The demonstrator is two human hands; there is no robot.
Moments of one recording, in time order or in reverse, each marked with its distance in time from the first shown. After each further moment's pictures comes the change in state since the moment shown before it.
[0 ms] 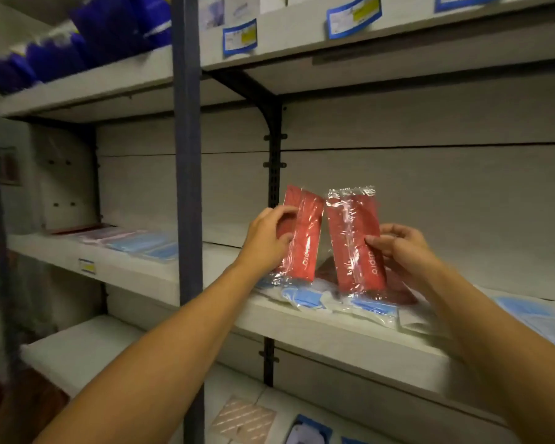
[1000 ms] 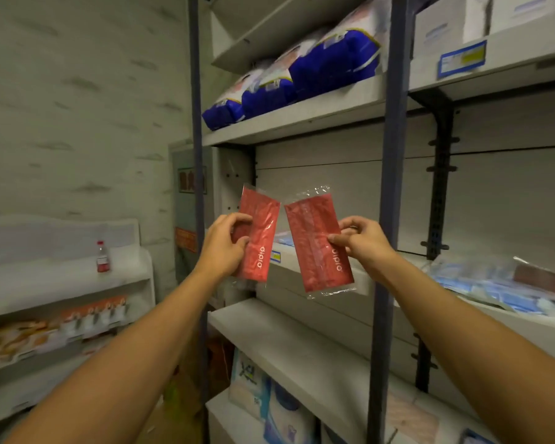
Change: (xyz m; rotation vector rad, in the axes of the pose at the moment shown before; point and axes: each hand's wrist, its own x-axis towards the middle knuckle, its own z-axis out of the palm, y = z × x) left_hand -0.162 -0.115 -0.374 0.350 0.300 -0.277; right_hand -0.120 -0.008 0.368 -0.028 -0.434 -0.130
